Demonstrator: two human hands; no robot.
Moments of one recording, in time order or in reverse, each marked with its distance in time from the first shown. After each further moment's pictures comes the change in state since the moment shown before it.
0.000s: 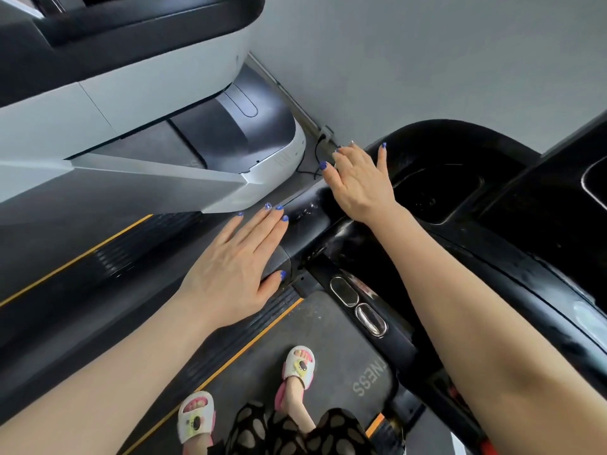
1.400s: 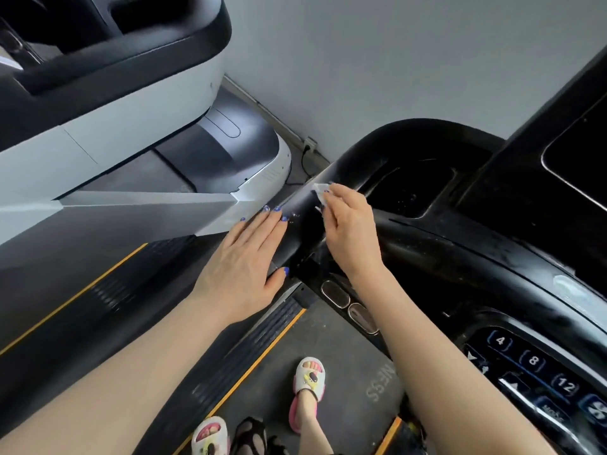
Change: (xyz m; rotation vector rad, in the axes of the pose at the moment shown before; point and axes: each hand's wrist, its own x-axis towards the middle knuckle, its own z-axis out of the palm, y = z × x) left_hand 0.027 0.010 -0.004 -0.045 -0.025 0.007; right_hand -0.078 -0.021 0.020 0.309 0.484 0.027
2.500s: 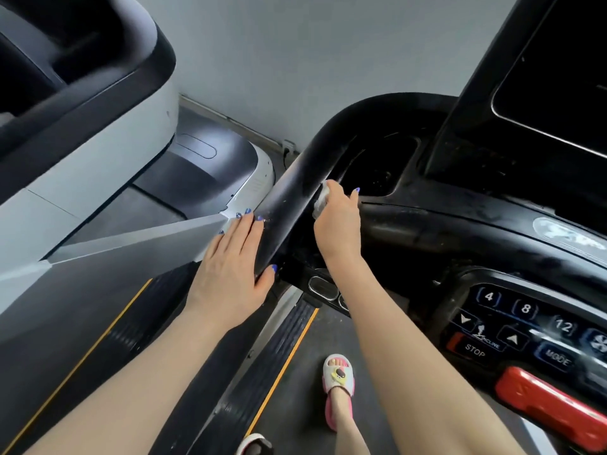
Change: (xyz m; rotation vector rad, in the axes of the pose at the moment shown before) left_hand 0.017 0.010 0.000 -0.019 -0.009 -0.038; right_hand 0.000 -0.005 -0.015 0.149 -0.066 0.614
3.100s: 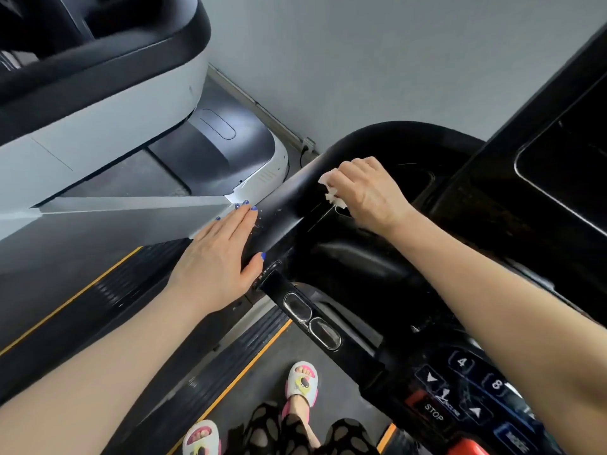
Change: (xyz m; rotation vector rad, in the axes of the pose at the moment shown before) left_hand 0.024 0.011 -0.001 -0.030 0.016 -0.108; right_hand 0.123 0.034 -0.063 -0.583 -0.030 -1.226
